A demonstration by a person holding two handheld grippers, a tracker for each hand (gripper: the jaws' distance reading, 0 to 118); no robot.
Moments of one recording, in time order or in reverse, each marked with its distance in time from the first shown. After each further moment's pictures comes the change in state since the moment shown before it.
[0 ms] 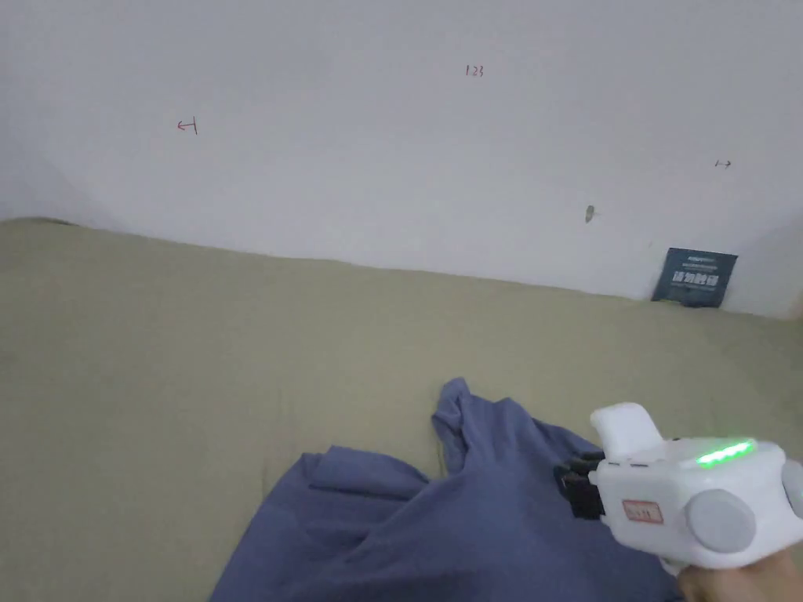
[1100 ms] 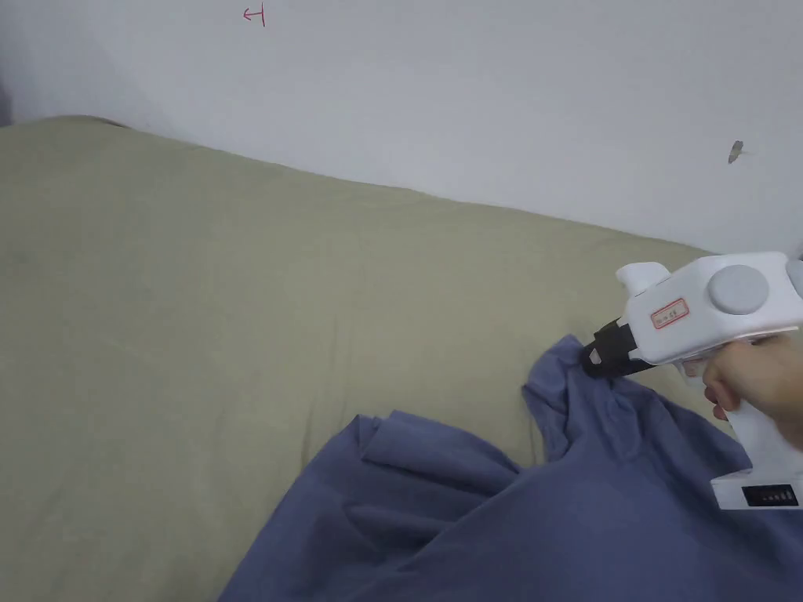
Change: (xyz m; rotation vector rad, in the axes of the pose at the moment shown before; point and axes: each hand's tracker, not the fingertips) left arm 0.005 0.024 -0.024 -0.049 -0.027 0.005; right arm 0.047 0.111 -0.164 -0.187 0.207 -0.008
